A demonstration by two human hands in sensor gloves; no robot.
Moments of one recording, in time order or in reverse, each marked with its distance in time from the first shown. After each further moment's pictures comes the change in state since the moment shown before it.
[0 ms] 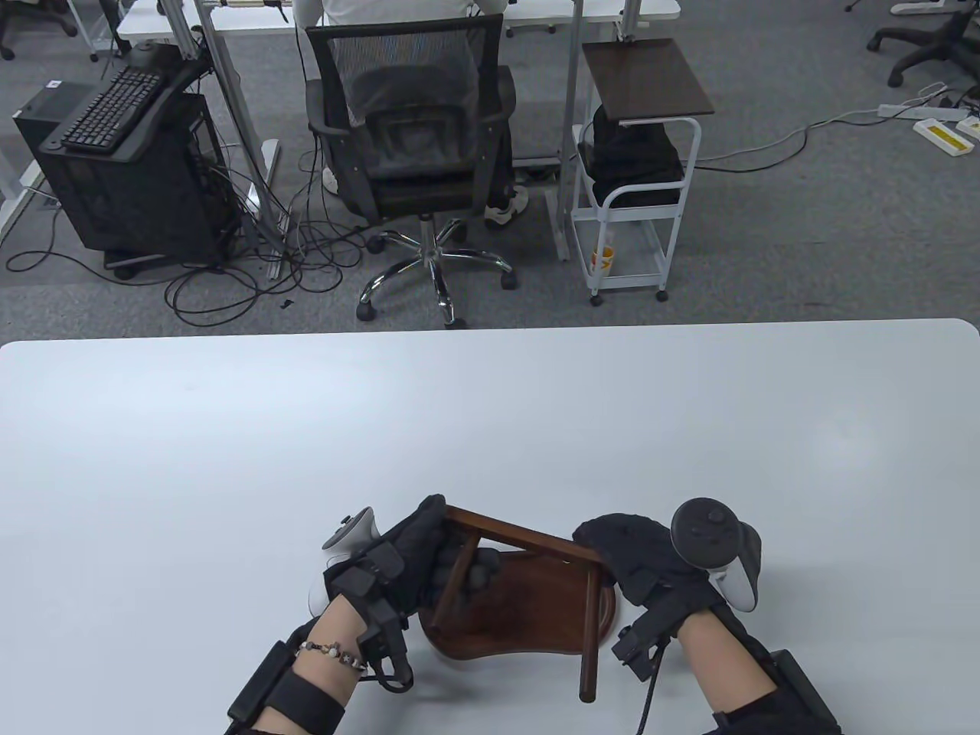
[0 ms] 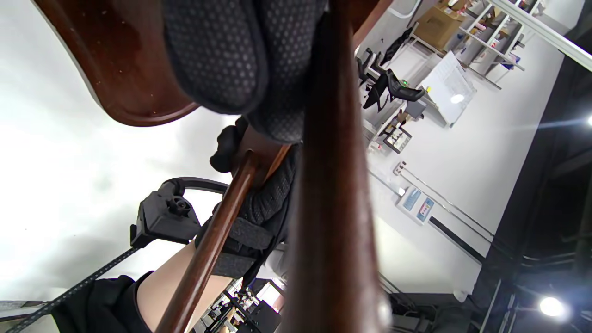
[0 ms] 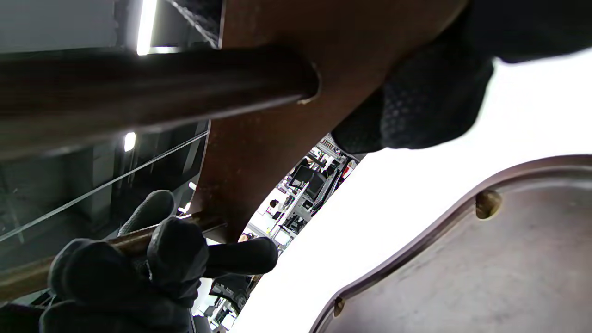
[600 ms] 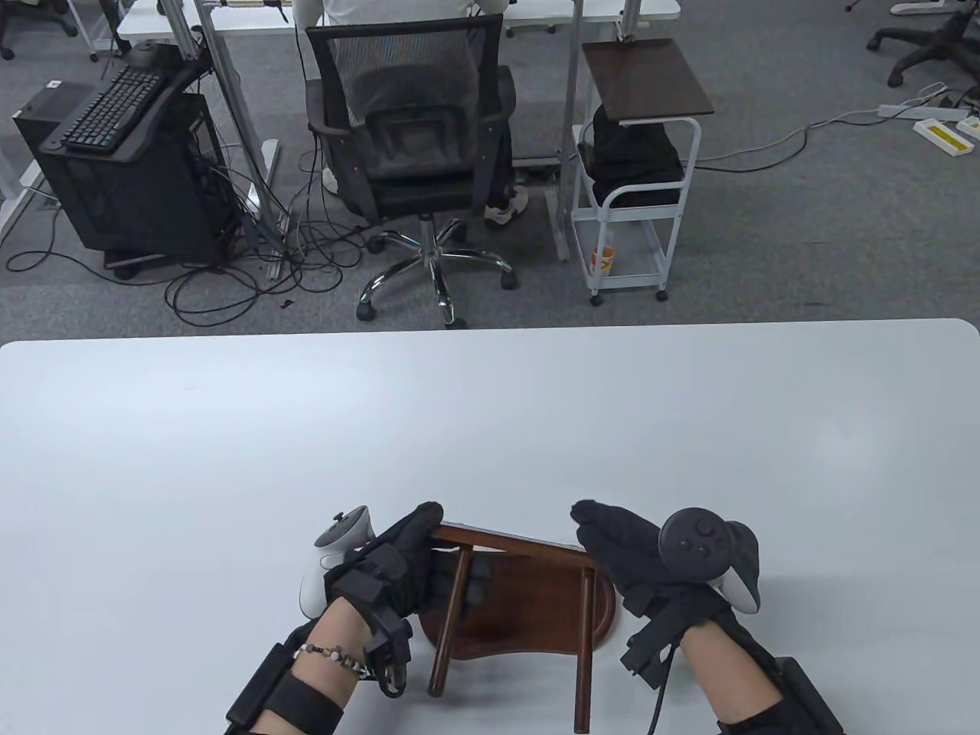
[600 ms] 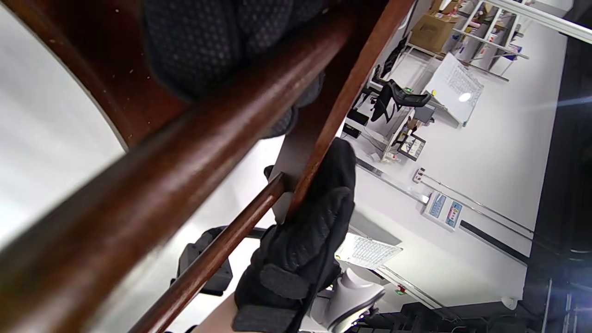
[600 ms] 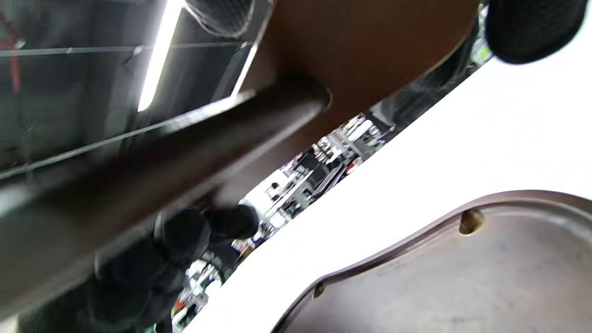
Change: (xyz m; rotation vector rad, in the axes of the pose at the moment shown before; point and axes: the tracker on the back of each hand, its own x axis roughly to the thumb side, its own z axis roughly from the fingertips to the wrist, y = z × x) left_hand 0.006 0.000 0.007 0.079 0.003 -0.183; right_hand 0.012 -0.006 0.010 -0.009 -0.032 0.110
